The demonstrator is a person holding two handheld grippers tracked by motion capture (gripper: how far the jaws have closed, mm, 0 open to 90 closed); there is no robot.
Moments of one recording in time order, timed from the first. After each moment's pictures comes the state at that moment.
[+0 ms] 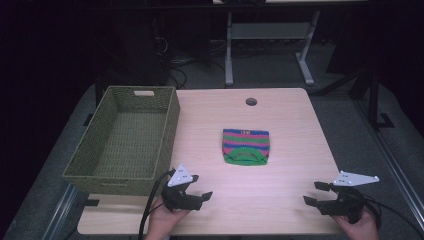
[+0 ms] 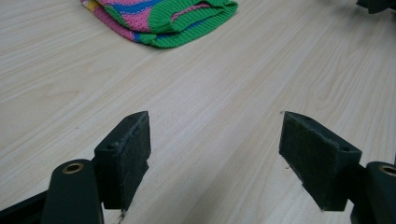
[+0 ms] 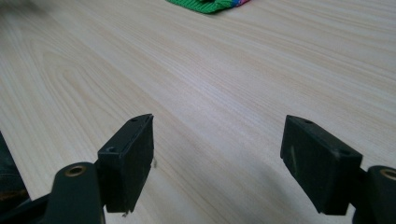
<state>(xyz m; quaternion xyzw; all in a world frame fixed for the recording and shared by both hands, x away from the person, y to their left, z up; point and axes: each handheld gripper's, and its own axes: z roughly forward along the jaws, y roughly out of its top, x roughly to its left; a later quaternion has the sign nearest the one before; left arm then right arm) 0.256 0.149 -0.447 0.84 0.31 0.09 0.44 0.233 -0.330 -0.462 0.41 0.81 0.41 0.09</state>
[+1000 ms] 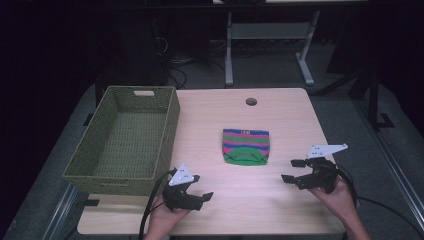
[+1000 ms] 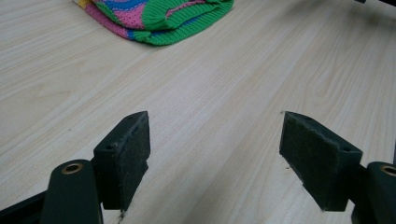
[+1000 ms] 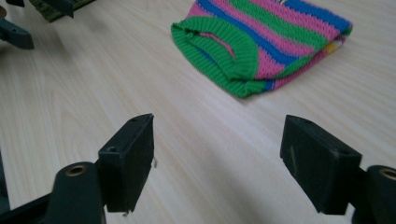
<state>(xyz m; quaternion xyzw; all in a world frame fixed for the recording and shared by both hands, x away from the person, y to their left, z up) 0.256 0.148 -0.447 0.84 0.30 0.08 0.44 0.300 -0.273 -0.425 0.35 0.84 0.42 0.06</state>
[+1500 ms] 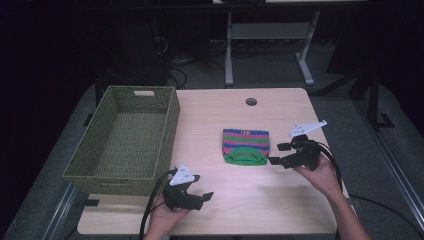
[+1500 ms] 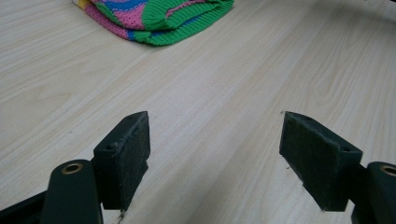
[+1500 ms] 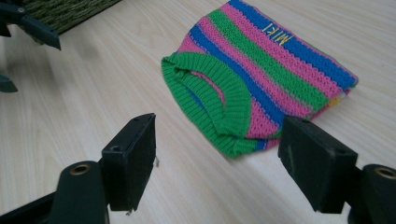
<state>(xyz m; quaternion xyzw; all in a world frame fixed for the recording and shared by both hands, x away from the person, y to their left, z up) 0.258 0.148 -0.448 0.84 0.30 0.09 0.44 0.356 -0.239 -0.407 0.35 0.85 0.40 0.04</state>
